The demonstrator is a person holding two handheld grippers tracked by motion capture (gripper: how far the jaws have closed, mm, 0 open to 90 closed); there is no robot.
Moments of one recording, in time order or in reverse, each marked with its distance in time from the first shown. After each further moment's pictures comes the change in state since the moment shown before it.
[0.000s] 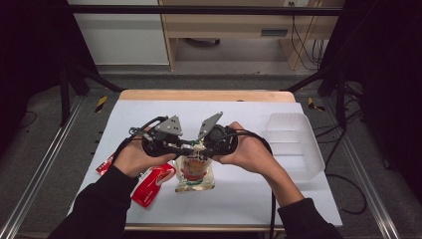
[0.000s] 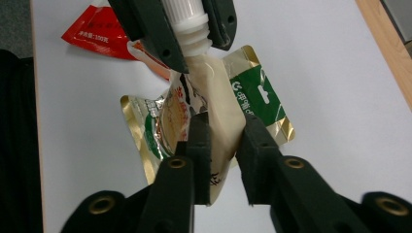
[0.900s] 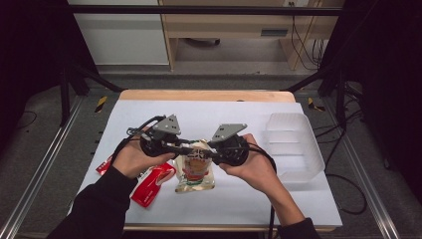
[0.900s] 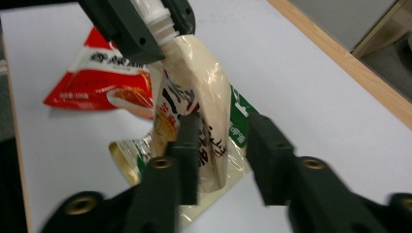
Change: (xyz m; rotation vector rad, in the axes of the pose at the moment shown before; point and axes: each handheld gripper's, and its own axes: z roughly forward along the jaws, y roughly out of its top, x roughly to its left) left arm 0.000 0.000 -0.005 -0.008 0.013 -0.019; right arm 0.017 -0.033 -0.006 -0.214 -0.148 0.194
